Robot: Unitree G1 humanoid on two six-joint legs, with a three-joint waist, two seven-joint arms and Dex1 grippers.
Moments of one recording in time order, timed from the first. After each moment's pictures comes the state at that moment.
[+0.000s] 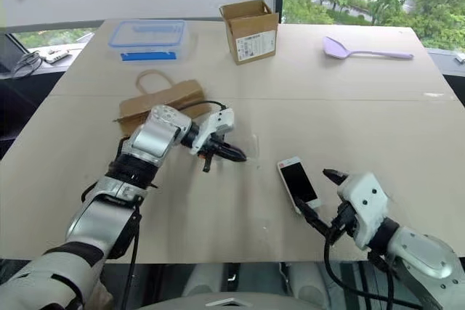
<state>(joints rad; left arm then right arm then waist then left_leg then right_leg) -0.80 0.44 -0.30 0.36 0.09 0.55 -1.44 0.39 -0.63 -0.14 -0.92 0.51 0.66 0.43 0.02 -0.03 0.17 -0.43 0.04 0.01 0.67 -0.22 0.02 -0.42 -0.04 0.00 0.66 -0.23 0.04</state>
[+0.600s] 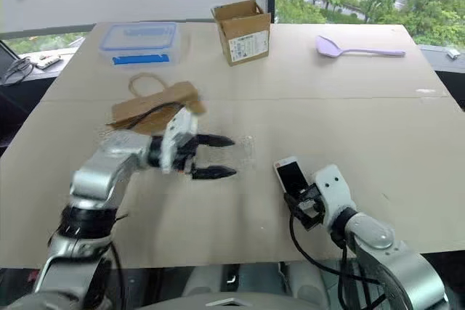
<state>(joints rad) -0.33 0.59 0.03 -0.22 -0.34 0.62 -1.36 0.18 -0.49 0.11 -0.79 0.42 0.94 0.21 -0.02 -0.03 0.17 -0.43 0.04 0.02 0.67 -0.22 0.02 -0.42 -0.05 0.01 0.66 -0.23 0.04</state>
